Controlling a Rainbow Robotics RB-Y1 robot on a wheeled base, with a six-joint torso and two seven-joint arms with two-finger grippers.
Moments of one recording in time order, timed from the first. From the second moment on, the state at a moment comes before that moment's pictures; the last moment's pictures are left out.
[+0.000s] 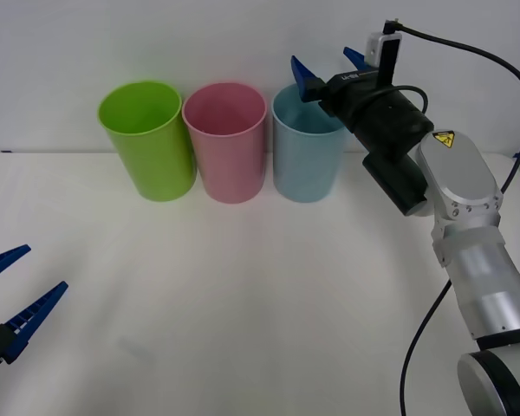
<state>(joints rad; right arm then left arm) -0.66 -0.21 0.00 -1.24 1.43 -0.32 -0.24 0.35 0.40 0.52 -1.66 -0.96 -1.22 0.00</state>
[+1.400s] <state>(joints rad) 0.08 -0.49 -0.10 -1.78 1.18 -0.73 -0.10 0.35 0.40 0.52 -1.66 -0.96 -1.22 0.00</state>
